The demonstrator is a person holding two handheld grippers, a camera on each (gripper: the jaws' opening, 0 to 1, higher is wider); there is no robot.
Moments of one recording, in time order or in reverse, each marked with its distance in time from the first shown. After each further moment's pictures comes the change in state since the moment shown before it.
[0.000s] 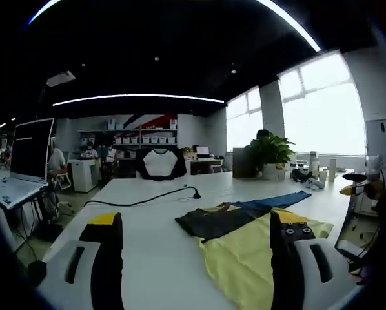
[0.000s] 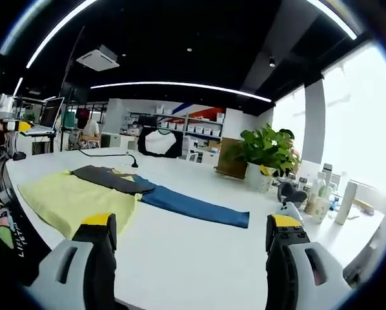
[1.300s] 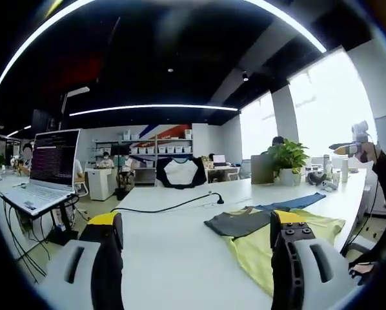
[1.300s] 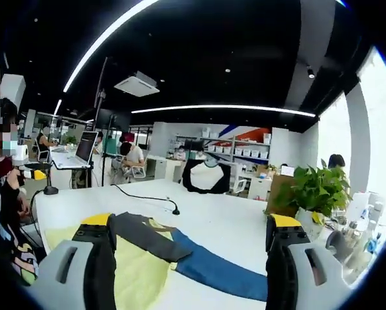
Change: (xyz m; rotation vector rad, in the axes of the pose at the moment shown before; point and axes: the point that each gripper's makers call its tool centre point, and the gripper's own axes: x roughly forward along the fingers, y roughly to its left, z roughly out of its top) left arm -0.036 0.053 0.009 0.005 -0.071 0.089; right arm 0.088 0.035 0.151 0.008 -0.136 0.330
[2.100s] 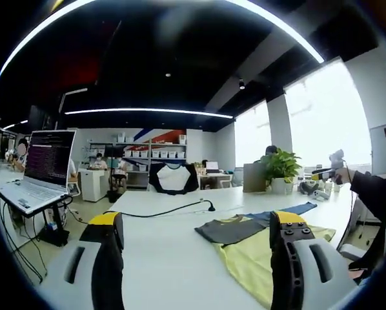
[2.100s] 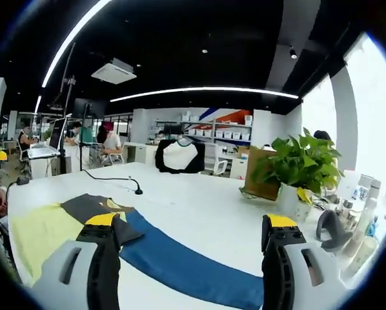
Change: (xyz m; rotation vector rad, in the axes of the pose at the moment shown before) left arm -0.003 -0.008 0.009 -0.033 -0.032 -0.043; right arm 0.058 -0.117 -0.103 0.040 0.113 -0.164
